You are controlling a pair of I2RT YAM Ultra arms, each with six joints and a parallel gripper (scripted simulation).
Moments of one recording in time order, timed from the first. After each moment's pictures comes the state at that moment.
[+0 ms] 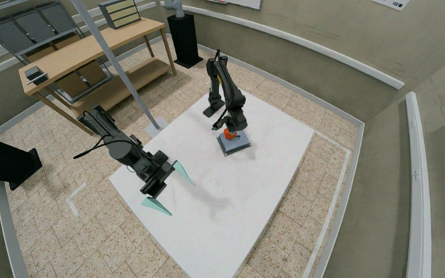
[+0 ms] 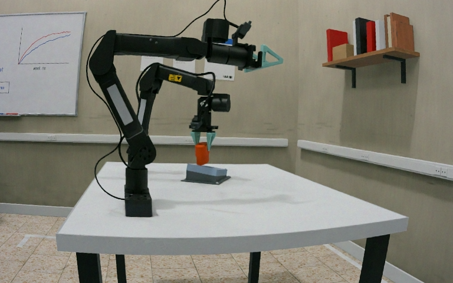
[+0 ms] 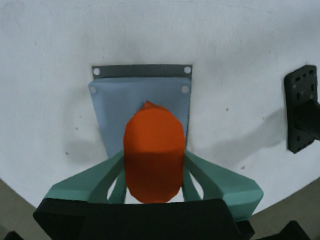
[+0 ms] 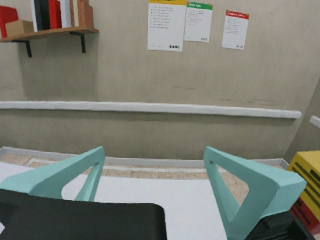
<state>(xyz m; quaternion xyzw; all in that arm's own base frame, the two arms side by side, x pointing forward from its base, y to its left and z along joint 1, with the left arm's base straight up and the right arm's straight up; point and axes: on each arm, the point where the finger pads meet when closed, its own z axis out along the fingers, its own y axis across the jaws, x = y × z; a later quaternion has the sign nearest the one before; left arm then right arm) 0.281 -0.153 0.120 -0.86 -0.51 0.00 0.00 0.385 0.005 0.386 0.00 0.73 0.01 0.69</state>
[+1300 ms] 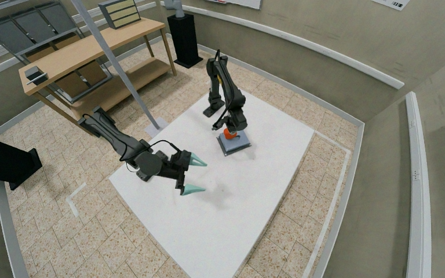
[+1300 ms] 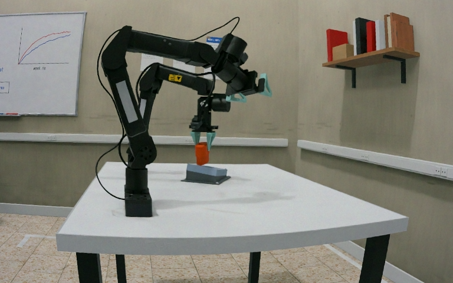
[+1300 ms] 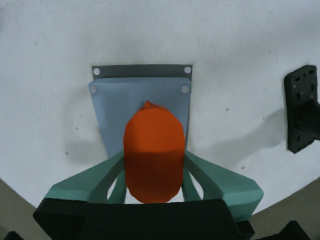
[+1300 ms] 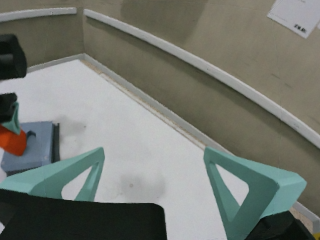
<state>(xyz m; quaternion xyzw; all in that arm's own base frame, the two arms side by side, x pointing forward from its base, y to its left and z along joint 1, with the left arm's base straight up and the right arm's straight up) 0.281 -0.153 0.120 -0.86 -0.51 0.00 0.00 0.373 0.103 0.285 -0.31 0.78 0.09 0.54</state>
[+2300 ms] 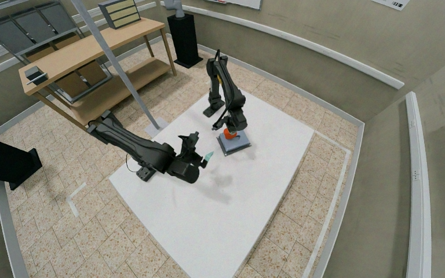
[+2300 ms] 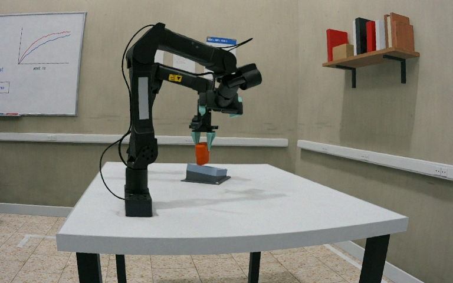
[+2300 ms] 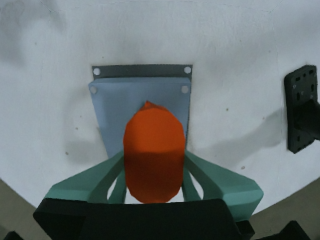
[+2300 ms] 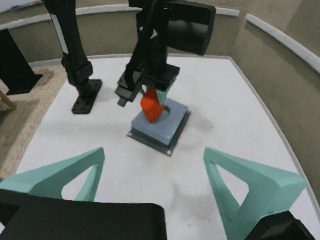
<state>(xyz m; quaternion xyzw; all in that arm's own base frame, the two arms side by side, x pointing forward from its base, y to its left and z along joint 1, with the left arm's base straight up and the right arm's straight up) 0.281 -0.153 0.120 -0.86 -0.51 0.00 0.00 0.274 0.214 0.228 -0.59 0.63 0.36 0.35</state>
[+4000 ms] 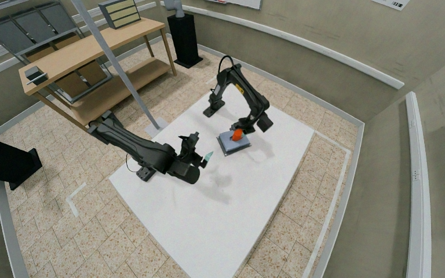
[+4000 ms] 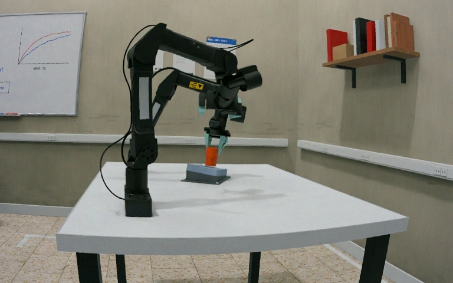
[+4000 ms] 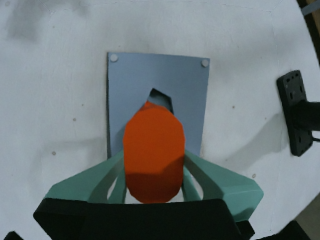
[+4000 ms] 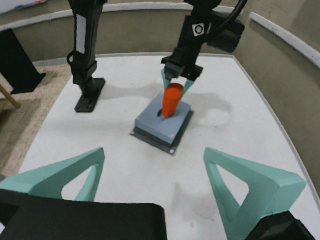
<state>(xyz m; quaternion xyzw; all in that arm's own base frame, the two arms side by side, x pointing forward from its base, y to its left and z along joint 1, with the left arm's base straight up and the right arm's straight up) 0.328 -0.119 0.102 -0.83 -0.53 0.16 -0.04 0.271 0.214 0.225 -0.59 0.63 0.37 0.34</state>
